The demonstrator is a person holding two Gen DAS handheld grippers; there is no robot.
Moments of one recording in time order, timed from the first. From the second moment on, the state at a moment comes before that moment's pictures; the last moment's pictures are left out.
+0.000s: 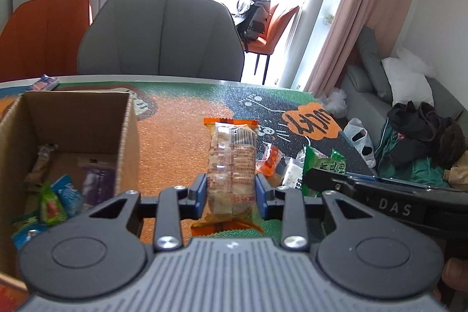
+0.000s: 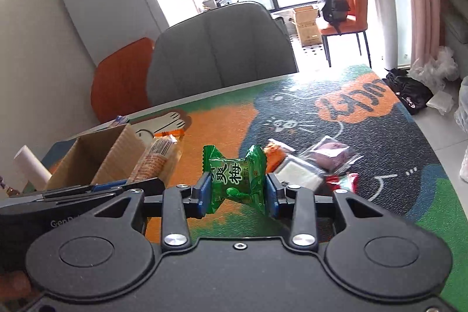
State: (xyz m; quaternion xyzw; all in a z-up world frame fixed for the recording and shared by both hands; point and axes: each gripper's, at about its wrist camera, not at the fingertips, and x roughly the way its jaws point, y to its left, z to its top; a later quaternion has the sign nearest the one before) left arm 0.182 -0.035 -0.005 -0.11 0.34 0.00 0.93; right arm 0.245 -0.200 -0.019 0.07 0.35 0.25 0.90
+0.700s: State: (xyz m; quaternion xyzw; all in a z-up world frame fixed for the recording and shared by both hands) left arm 0.127 0.015 0.028 -0.13 0.31 0.04 0.94; right arm 0.211 -0.143 0.012 0.04 0.33 0.29 0.90
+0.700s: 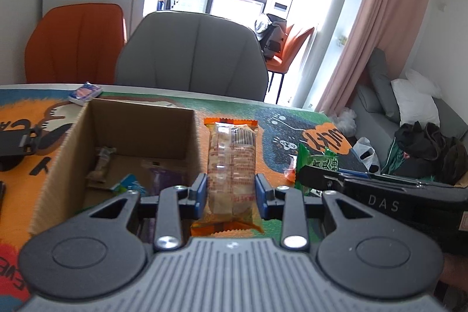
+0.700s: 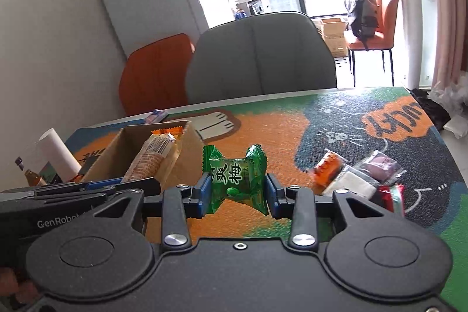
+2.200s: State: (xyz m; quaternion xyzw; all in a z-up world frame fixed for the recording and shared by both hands) left arm 0.080 0.130 0.015 -0.18 0.31 0.13 0.93; right arm 0.208 -0.026 0.012 0.01 0.32 0.36 0.88
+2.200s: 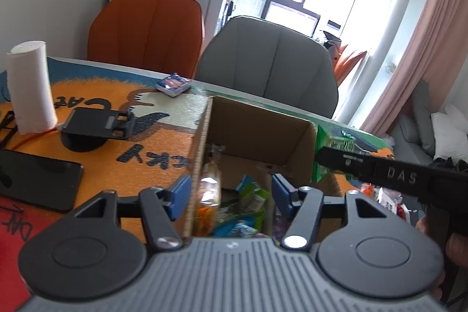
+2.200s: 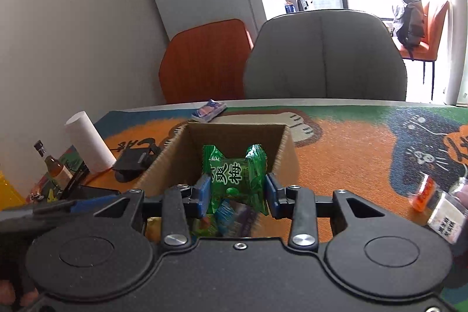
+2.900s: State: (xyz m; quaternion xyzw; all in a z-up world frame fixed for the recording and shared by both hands) left arm 0.072 0.142 0.008 -0.18 0.33 0.14 0.92; right arm 0.200 -0.015 0.021 0.01 0.32 0.36 0.88
